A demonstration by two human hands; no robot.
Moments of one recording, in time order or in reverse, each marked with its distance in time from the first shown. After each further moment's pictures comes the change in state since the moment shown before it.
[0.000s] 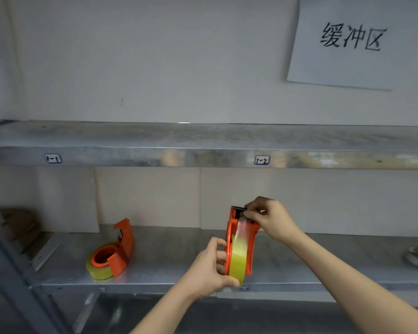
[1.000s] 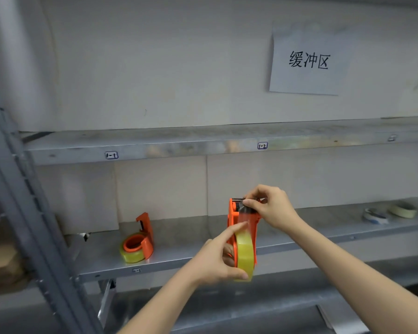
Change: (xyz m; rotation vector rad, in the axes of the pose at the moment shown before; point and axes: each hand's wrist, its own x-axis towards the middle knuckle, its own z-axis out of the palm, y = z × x) left_hand -0.130 0.003 -0.042 0.098 -0.168 0.288; right_hand -0.122 -0.133 0.025 -0.080 0.228 -0.006
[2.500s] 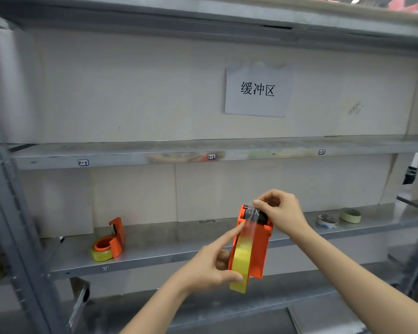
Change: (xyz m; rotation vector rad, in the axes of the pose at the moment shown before) left_hand -0.026 0.112 0.105 -0.115 -0.095 0.120; right_hand -0.089 0.019 -0.149 0.112 0.195 0.088
